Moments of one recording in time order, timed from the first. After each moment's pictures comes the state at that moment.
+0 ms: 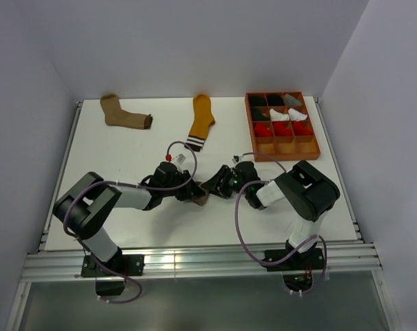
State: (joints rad) left arm -0.67 1.66 0.57 0.46 0.30 -0.91; right arm 0.58 1.78 0.49 0.78 -0.37 1.16
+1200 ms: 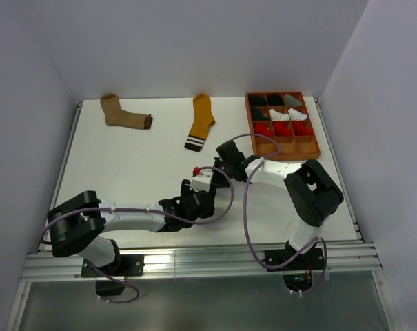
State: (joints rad) left arm -1.19 1.49 0.72 0.04 -0.68 -0.58; right arm 0.63 1.72 0.95 -0.17 -0.20 0.93
